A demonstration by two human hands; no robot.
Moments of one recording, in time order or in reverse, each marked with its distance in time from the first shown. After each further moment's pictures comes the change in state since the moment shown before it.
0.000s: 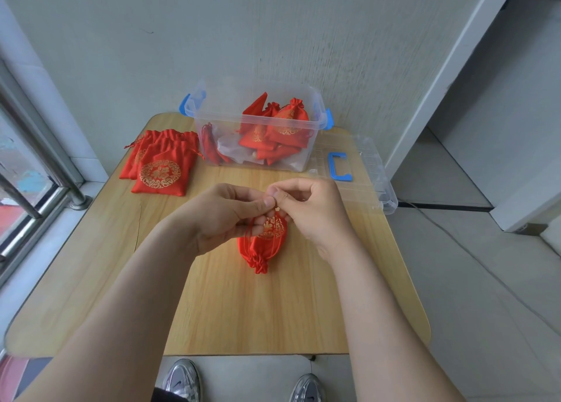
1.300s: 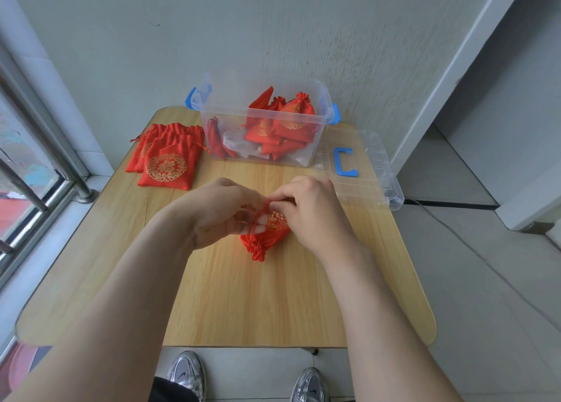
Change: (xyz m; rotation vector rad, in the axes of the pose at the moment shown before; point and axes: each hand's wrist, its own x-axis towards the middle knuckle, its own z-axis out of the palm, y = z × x) left_hand -0.003 0.002 -0.010 0.033 0.067 -0.088; right_hand -0.007 -0.008 0.007 -0.598 -0.046 -0.354
